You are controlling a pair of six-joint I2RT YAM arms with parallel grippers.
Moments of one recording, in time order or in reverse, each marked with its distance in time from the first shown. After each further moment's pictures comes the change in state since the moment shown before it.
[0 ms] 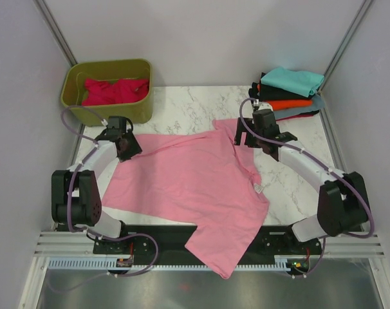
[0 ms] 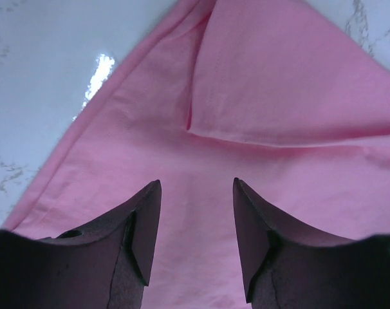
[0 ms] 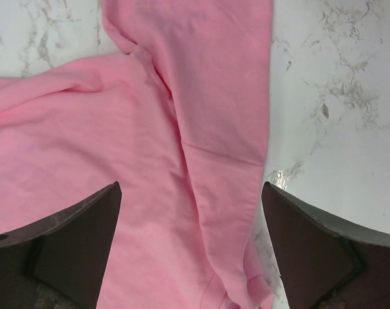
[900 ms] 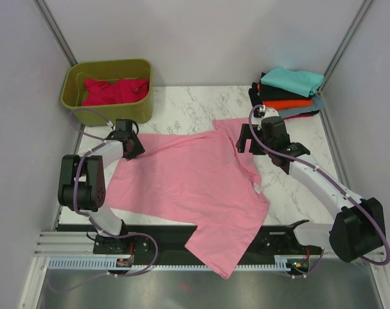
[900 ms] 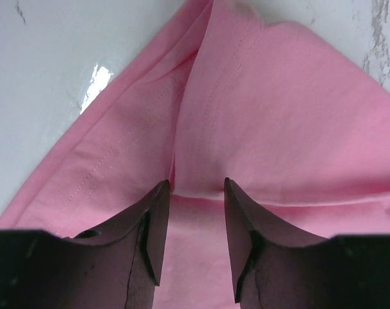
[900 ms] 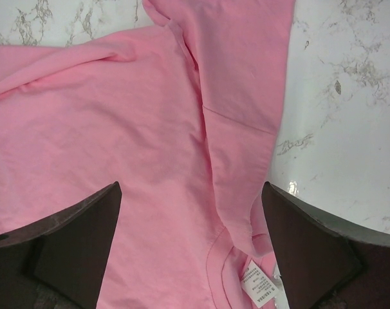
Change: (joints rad) left arm -0.033 0.158 -0.066 0.251 -0.024 -0.033; right arm 0.005 -0.263 -0.132 -0.038 -0.095 -0.008
